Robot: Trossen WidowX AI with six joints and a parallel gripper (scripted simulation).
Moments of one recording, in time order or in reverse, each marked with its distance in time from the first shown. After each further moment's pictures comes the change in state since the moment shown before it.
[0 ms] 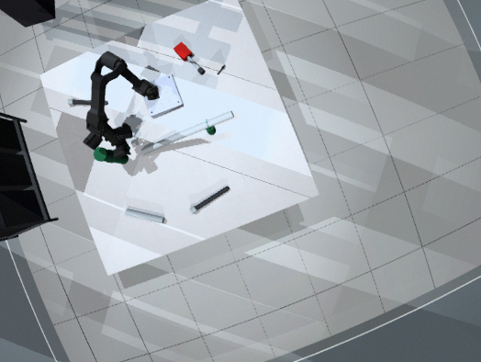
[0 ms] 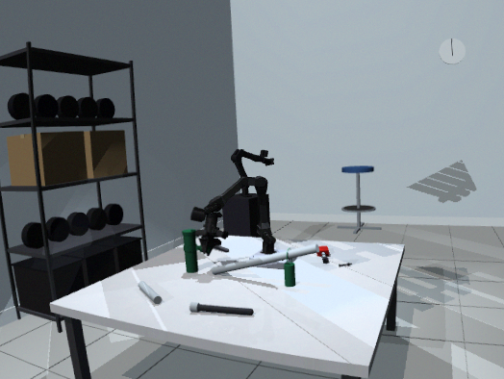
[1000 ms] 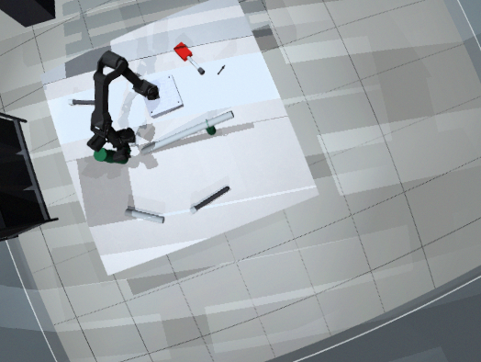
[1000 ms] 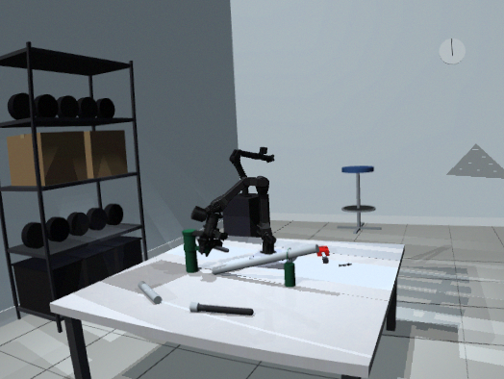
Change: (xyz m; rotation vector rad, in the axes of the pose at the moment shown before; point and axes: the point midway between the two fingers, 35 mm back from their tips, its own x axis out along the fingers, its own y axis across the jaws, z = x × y) arm 0.008 -0.014 -0.001 0.145 0.082 -0.002
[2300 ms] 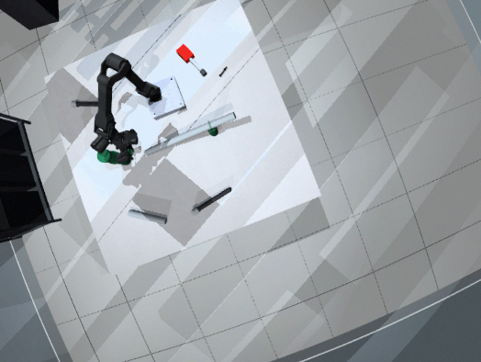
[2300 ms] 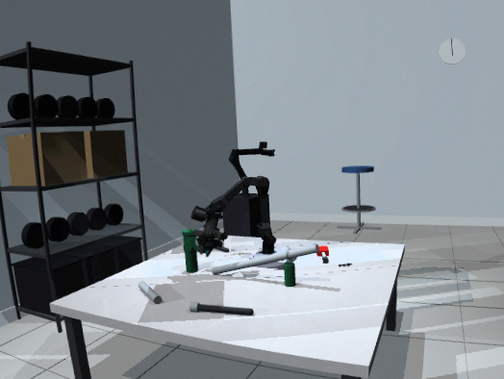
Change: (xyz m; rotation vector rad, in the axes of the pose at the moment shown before) arm 0.000 -0.001 0.001 0.002 0.003 0.000
